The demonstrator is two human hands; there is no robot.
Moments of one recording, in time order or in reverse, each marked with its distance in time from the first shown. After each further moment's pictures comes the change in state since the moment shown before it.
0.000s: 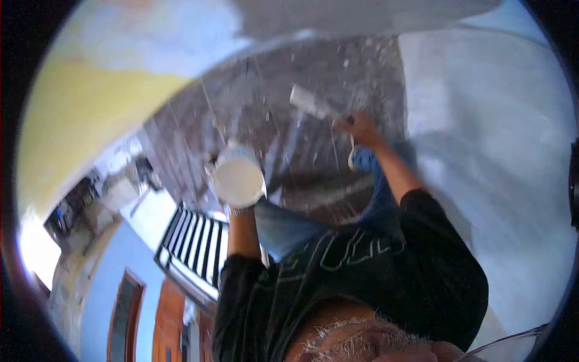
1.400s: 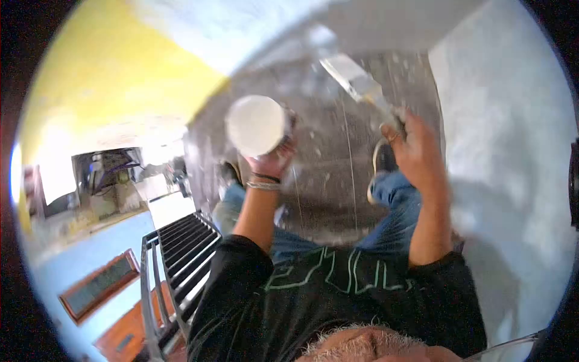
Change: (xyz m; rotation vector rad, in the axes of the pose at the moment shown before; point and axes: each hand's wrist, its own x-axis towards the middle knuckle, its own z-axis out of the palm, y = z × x) left_hand 0.024 -0.172 -0.035 0.611 -0.068 0.175; right_hand -0.149 0.073 -0.028 0.004 0.592 -0.533
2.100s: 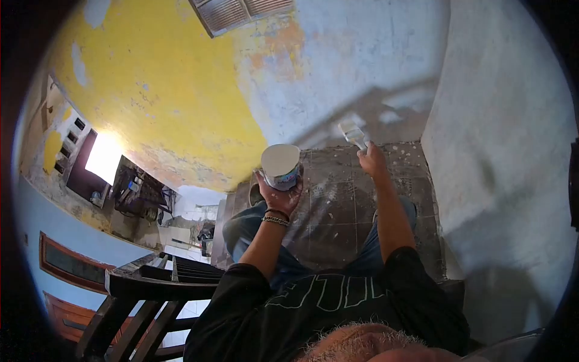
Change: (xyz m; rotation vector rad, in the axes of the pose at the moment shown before) left_hand -0.128 -0.010 0.065 0.140 -0.270 0.046; right_hand 0.028 0.041 0.044 -0.035 0.272 -0.078
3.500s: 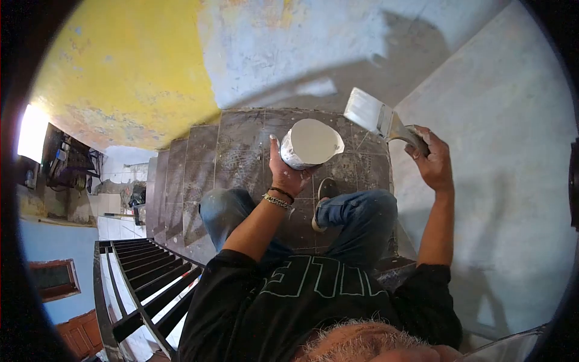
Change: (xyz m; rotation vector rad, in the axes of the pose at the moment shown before) left_hand 0.061 -0.044 -0.015 0.021 0.153 -0.242; right_hand -0.021 -0.099 -0.176 0.051 -0.143 -0.330
